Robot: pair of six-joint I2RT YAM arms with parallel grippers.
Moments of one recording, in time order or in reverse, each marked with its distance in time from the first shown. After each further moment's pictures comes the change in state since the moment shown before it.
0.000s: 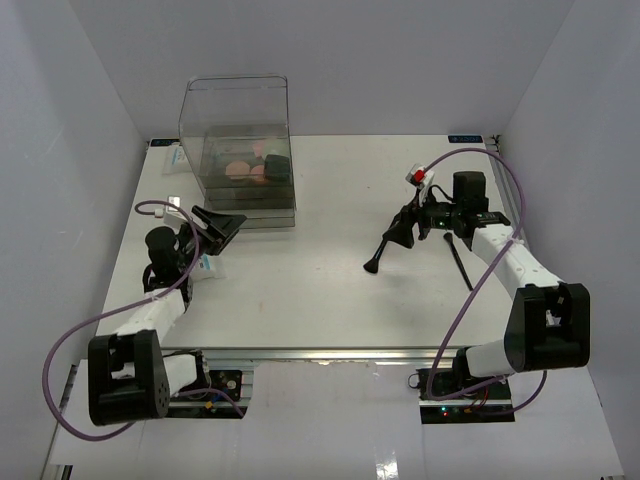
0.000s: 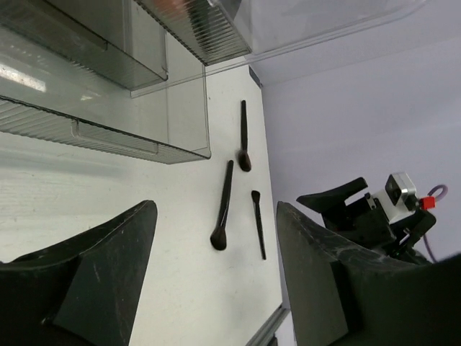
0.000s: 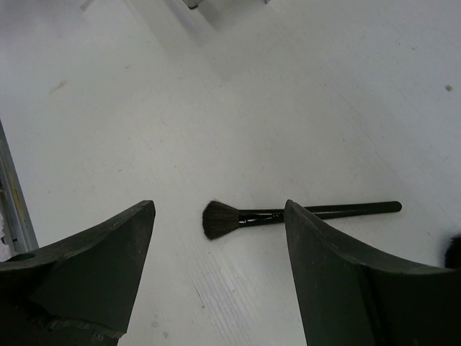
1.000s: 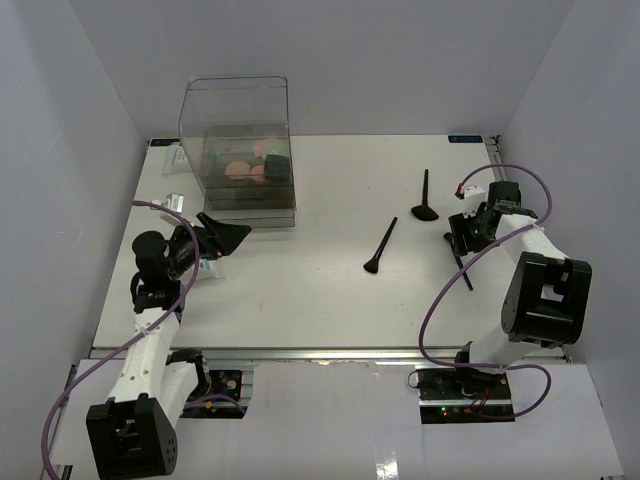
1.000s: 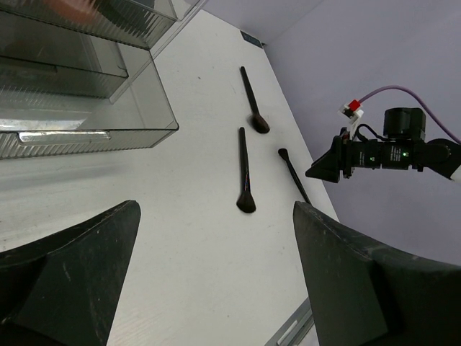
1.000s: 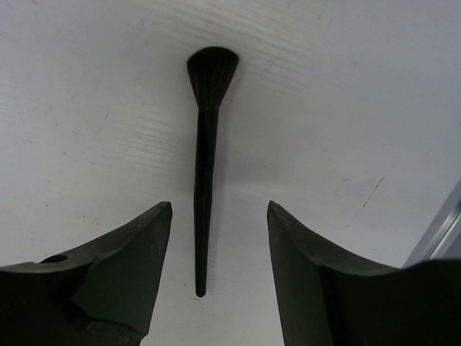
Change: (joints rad) left arm 0.006 -0.297 0.060 -0.301 0.120 0.316; right arm -0.286 0.164 0.040 -0.279 0.706 -0.069
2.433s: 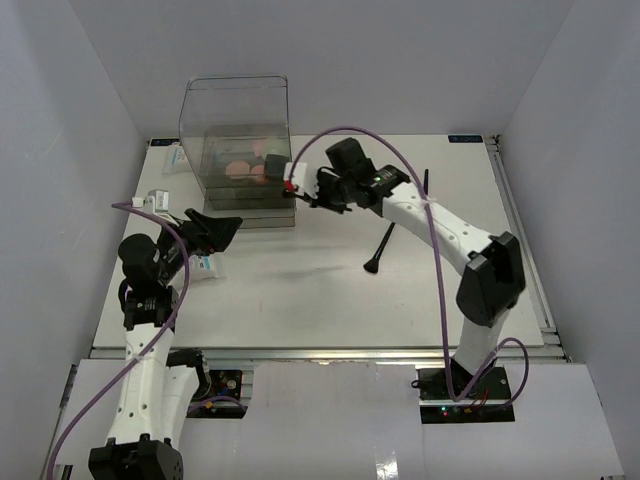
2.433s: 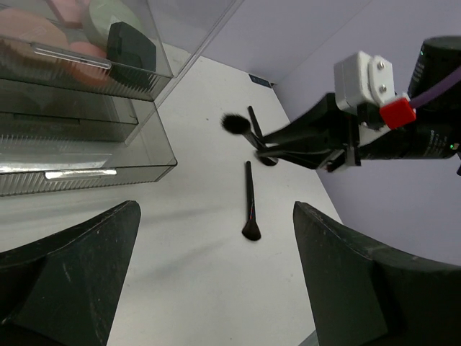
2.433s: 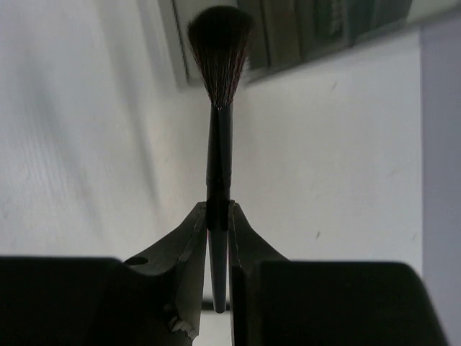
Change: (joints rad) left arm 0.000 -0.156 0.109 -0.183 -0.111 0.044; right arm 0.875 0.218 0.649 -0.064 -0.044 -0.317
